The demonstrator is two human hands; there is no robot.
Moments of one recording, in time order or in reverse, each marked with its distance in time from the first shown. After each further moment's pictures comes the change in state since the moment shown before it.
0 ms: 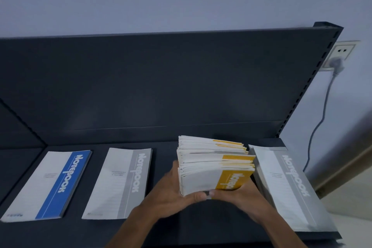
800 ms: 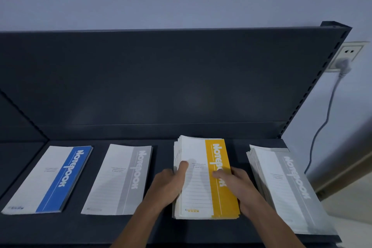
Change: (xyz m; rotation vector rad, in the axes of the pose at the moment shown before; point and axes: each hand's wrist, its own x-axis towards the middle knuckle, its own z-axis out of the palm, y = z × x) left_hand 0.009 0.012 0.002 -0.086 0.185 -0.573; right_hand 0.019 -0.015 0.013 0.042 0.130 0.393
